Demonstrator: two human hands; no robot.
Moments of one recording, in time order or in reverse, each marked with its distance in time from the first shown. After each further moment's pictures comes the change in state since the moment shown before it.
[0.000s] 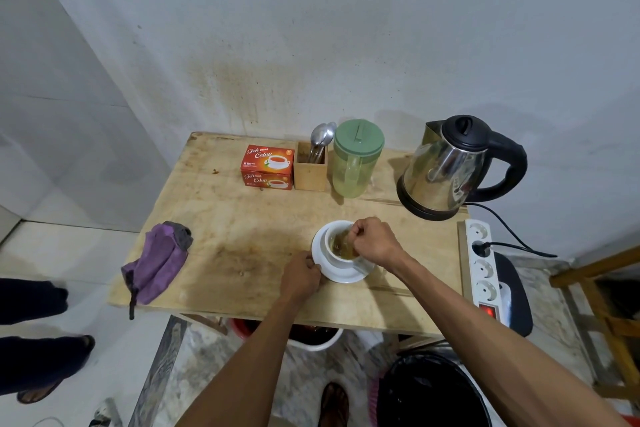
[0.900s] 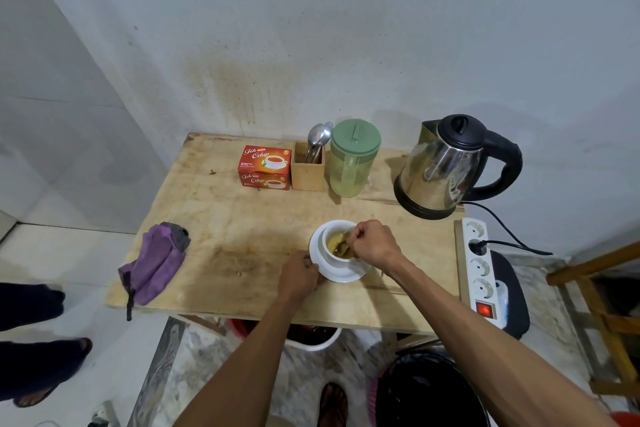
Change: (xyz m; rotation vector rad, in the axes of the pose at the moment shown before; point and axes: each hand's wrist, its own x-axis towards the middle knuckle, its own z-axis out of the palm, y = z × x) left_hand -0.004 0.005 -0.001 -0.012 -0.001 0.004; right_hand 0.003 0.009 0.005 -0.015 0.064 0.051
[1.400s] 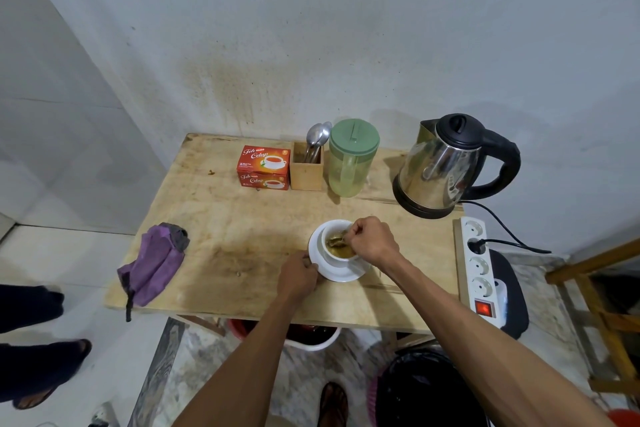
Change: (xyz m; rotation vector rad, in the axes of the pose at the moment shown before) left_hand 0.001 -0.001 0.000 0.015 0.001 0.003; right_hand -0.001 -0.005 0.001 -0.001 0.039 0.014
